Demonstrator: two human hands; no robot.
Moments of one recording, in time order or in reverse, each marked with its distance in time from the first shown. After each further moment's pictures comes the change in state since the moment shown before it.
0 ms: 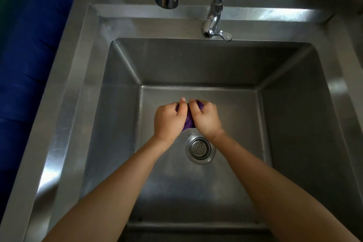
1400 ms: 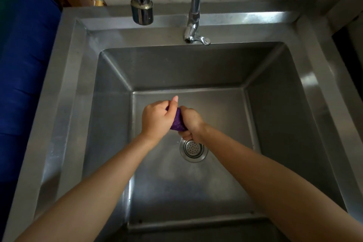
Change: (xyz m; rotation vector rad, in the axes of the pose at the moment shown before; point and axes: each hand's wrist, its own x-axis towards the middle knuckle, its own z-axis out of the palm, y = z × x) left_hand 0.006 0.007 -0.017 0.116 -0.002 0.291; right_hand -0.009 -0.016 -0.001 0.291 -0.354 0.613
